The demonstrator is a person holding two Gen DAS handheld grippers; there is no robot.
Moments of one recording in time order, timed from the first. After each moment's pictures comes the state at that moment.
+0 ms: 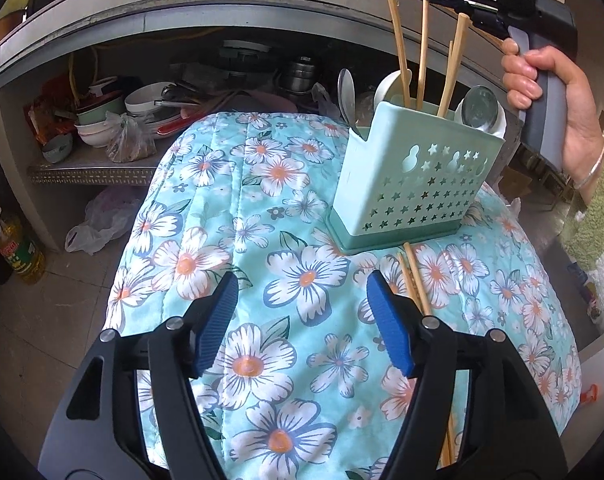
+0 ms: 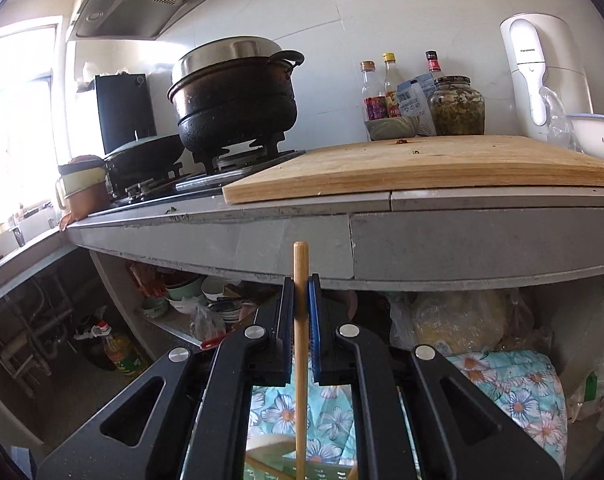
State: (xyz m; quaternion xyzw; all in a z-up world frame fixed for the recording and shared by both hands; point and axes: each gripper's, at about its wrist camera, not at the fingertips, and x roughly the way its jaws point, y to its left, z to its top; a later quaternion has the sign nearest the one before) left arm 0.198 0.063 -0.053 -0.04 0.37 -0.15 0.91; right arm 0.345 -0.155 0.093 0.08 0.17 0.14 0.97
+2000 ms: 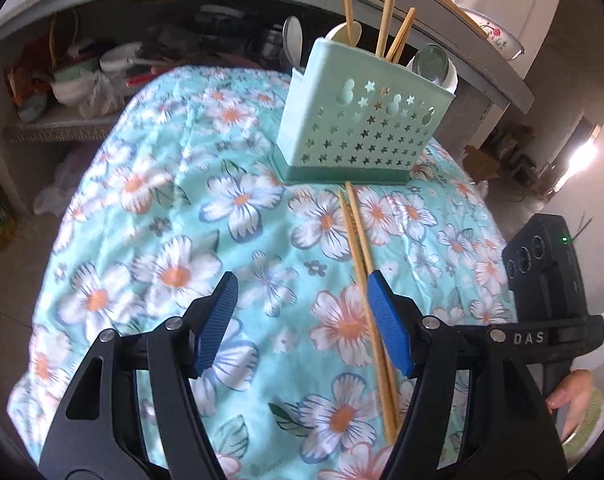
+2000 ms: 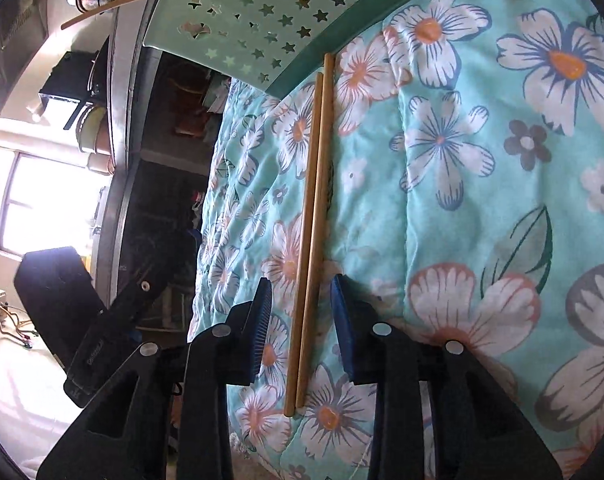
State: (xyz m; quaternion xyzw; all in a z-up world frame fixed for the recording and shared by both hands) left arm 0.154 0.049 -0.079 -0.10 0.43 -0.23 0.87; right arm 0.150 -0.157 -0.168 0.37 0.51 0.24 0.73
